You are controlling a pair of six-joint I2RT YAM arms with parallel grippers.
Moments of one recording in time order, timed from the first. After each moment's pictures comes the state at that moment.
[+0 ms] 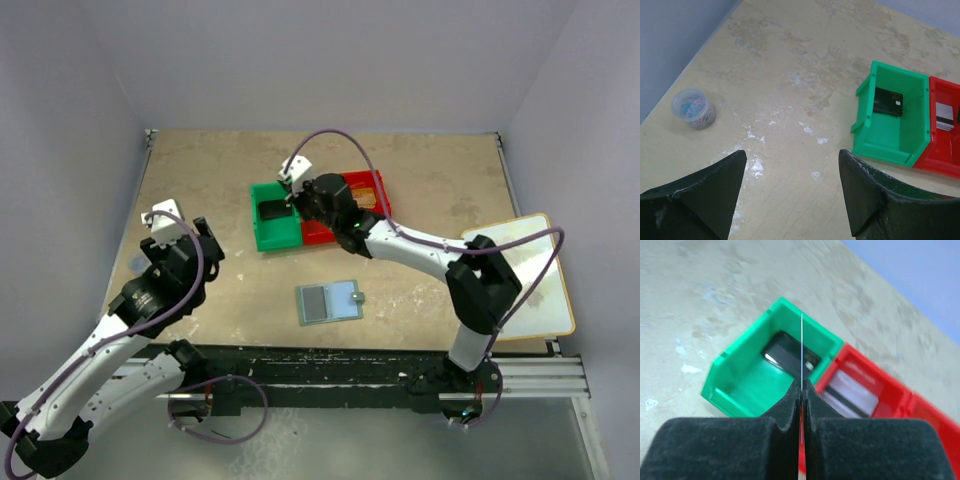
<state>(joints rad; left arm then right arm) -0.69 0.72 0.87 -0.79 -0.93 -0.67 0.79 1.74 1.25 0.19 0.14 -0.12</state>
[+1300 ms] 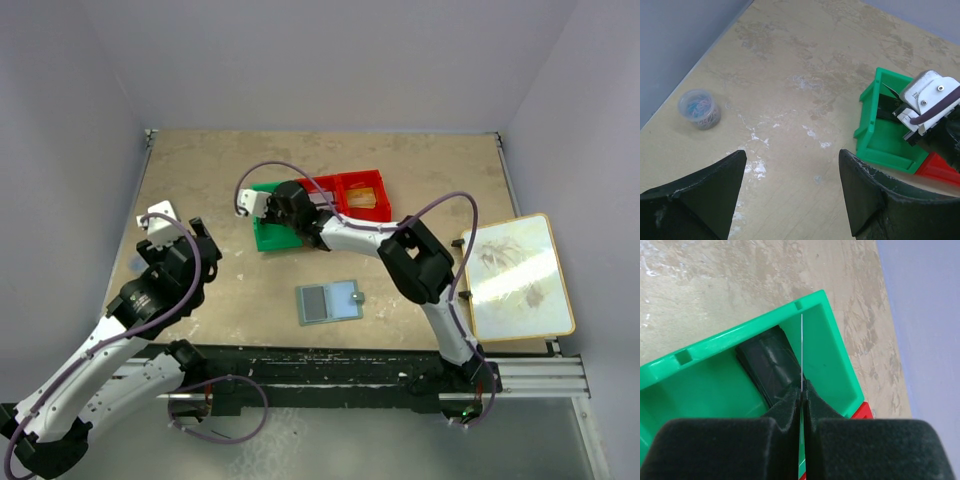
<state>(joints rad) -0.69 0.70 0.87 -0.80 -0.97 -0.69 0.86 2.19 1.56 0.20 0.10 -0.77</state>
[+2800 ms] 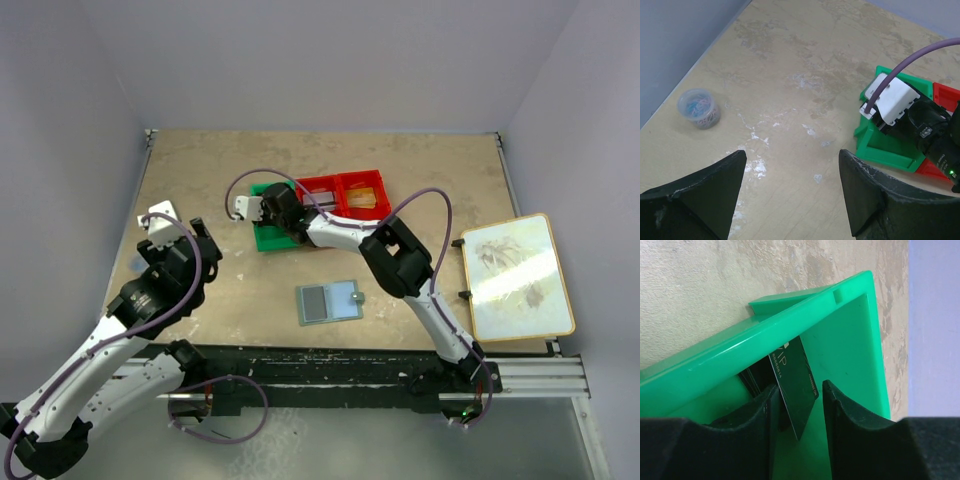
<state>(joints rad) -0.69 0.70 0.87 -0.81 -0.97 -0.70 0.86 2.38 1.78 0.05 0.21 -0.88</state>
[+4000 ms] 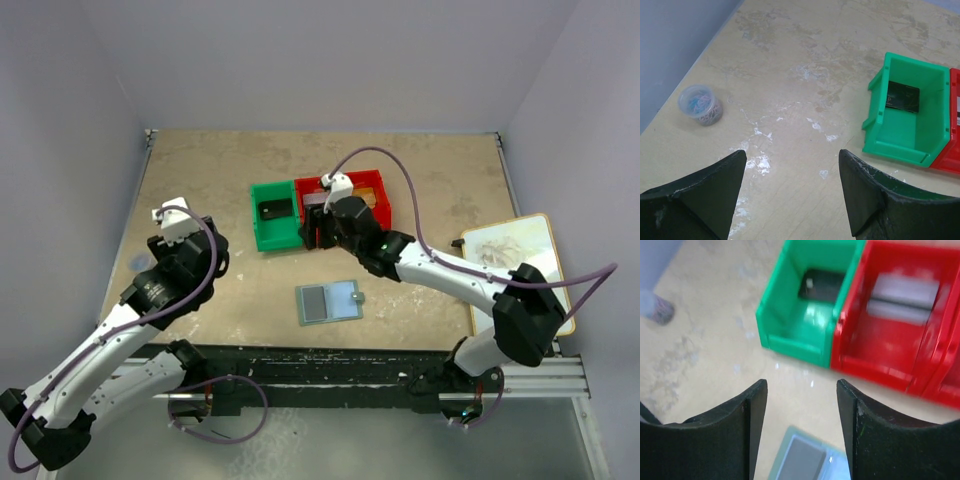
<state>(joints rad) -0.69 0.76 0.87 -0.81 -0.96 -0.69 0.86 1.49 1.07 0.05 0.19 0.35</state>
